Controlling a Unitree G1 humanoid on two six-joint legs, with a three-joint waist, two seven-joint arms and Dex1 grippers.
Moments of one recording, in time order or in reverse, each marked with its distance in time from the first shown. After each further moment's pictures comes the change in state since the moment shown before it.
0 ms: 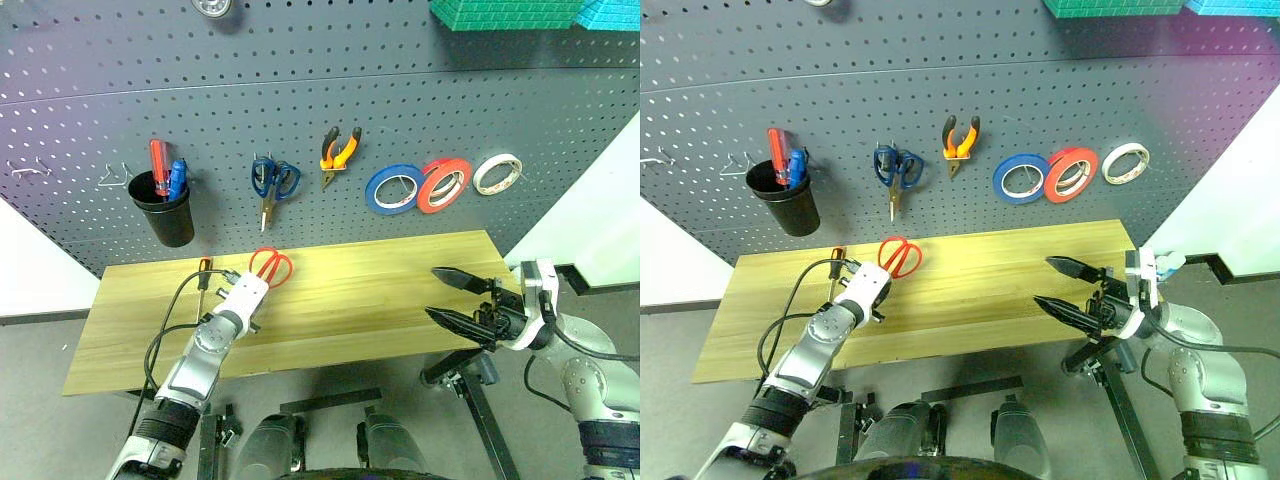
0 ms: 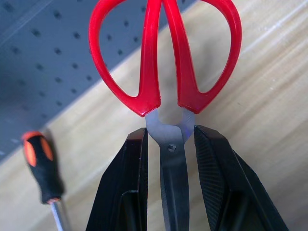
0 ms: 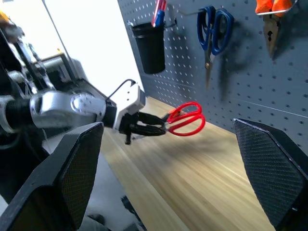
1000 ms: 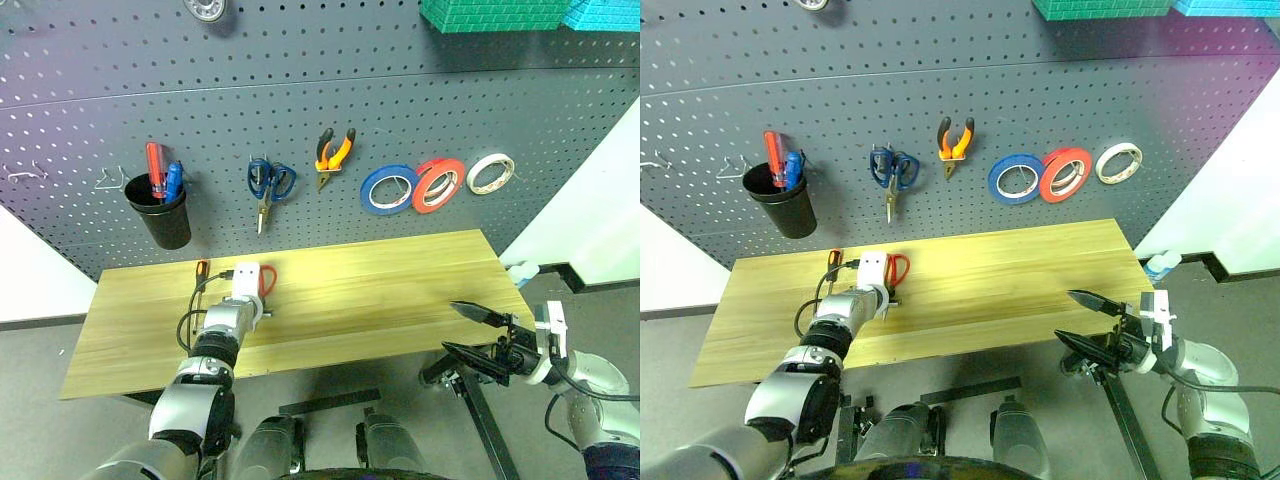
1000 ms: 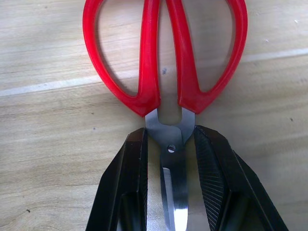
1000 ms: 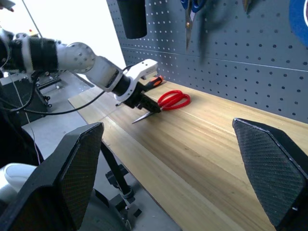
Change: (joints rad) left arm -0.408 -0.244 0.269 0.585 -0.224 0.360 0.164; right arm 0.087 0.016 -0.020 0.273 -0.123 -0.321 0.145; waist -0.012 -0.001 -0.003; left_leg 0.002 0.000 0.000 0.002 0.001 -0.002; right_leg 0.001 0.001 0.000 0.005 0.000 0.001
